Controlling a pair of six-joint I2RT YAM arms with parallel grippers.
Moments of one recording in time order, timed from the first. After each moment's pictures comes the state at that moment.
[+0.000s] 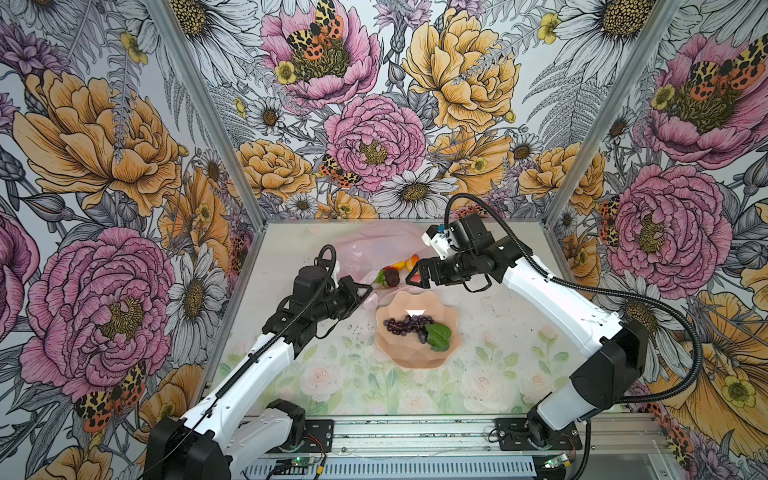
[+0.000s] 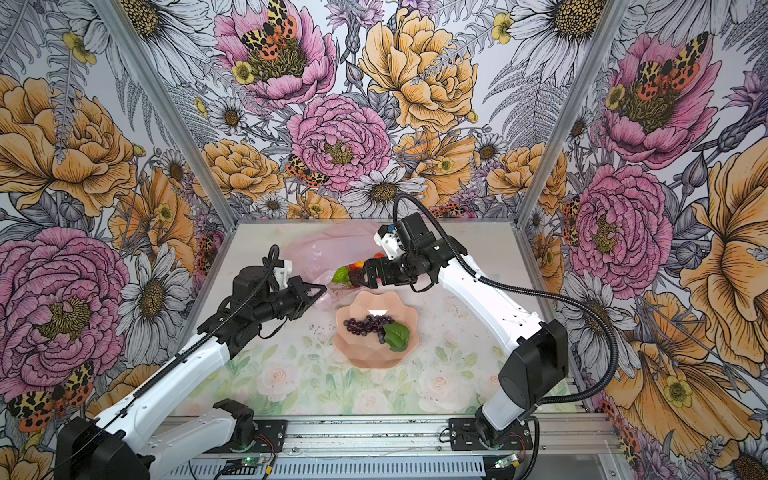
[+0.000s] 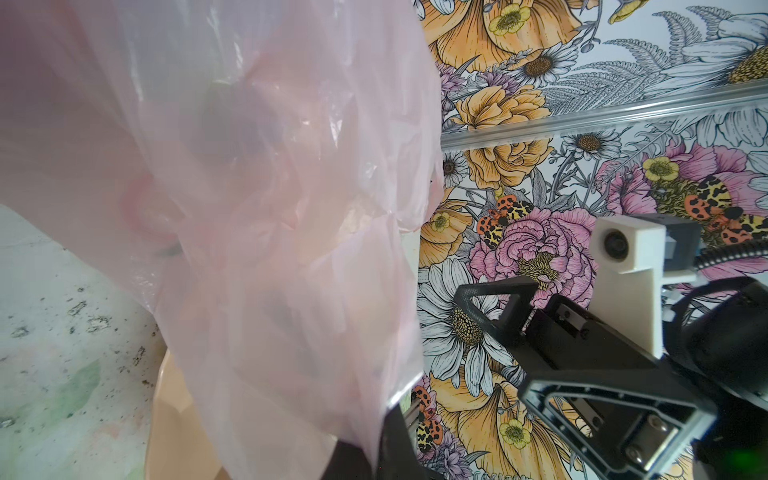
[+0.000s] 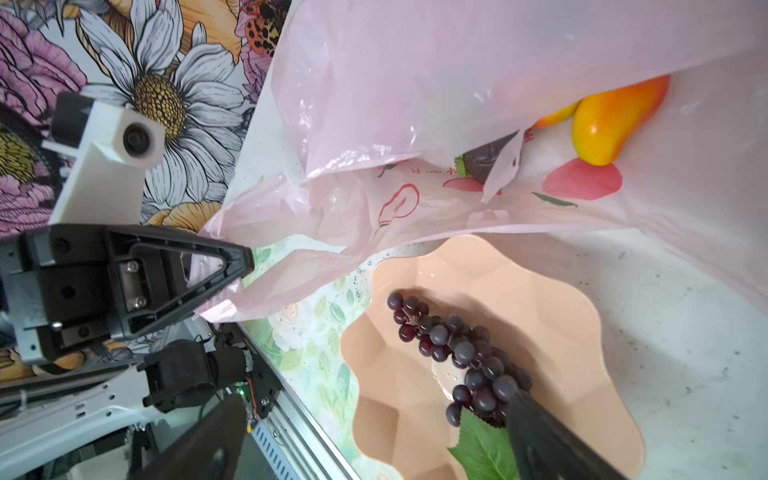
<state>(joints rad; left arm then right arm) -0.37 1.03 0.74 -0.16 0.43 -1.11 0.56 1.60 1.58 -0.93 -0.46 0.29</state>
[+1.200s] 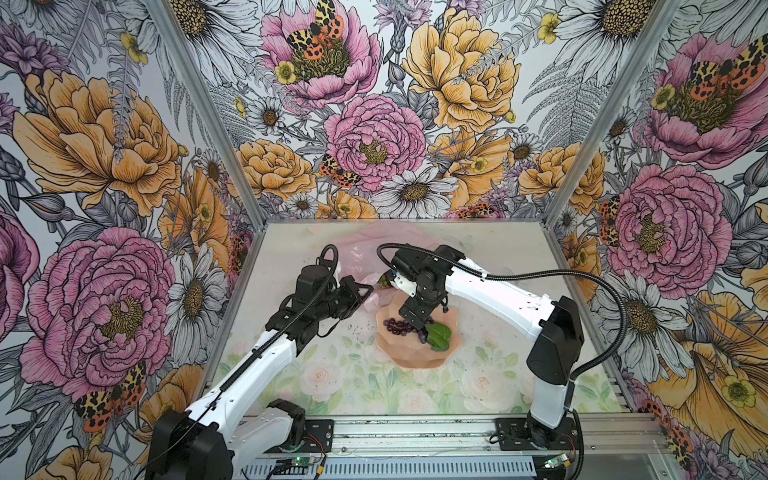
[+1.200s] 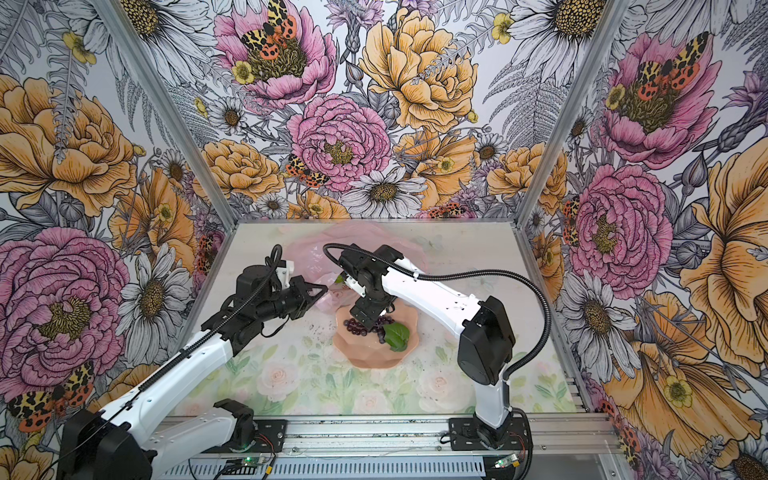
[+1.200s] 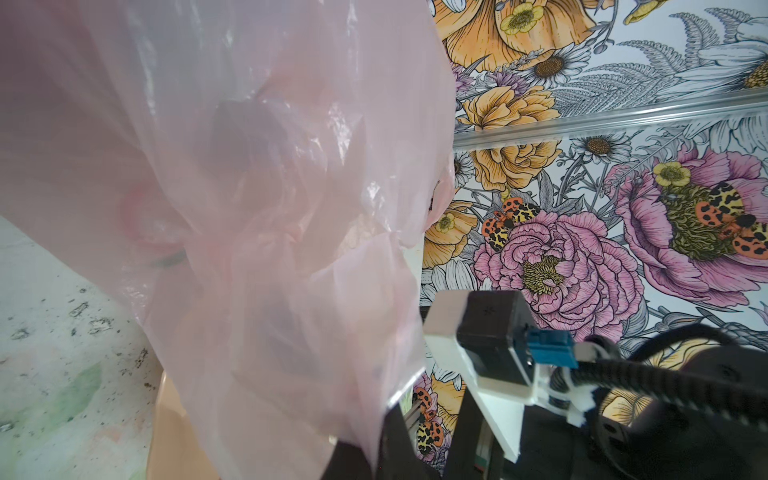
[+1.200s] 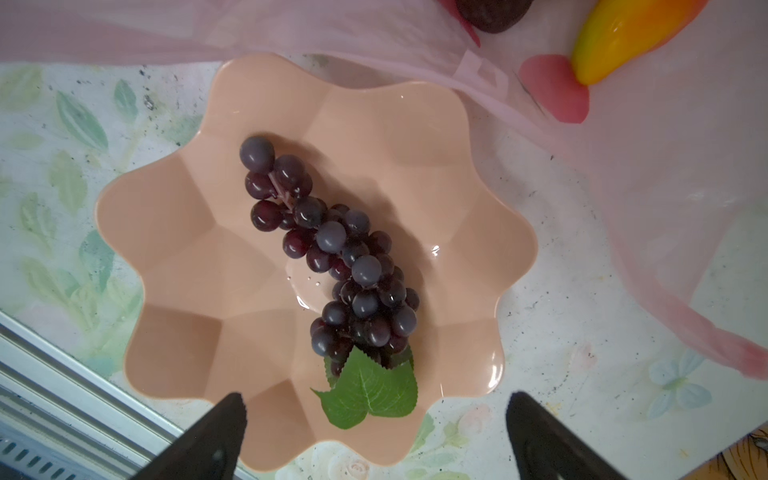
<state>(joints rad) -0.37 1.06 0.74 -0.15 0.43 -1.12 0.82 1.90 1.78 -1.32 0.10 -0.07</state>
